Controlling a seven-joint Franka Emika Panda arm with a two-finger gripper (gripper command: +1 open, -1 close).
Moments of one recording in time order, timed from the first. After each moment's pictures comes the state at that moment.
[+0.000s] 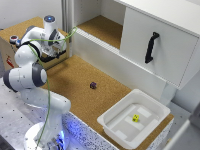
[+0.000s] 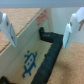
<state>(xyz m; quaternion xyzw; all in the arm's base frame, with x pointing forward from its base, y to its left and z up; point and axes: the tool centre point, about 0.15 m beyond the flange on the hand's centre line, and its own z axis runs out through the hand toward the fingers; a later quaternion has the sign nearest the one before) 0.288 0.343 0.434 -0.95 -0.25 -0.15 0.10</state>
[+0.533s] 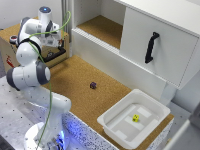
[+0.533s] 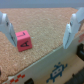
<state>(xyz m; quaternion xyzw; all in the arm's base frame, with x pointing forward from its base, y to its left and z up) 0.270 0.394 0.482 -0.87 -0.46 -0.12 0.09</state>
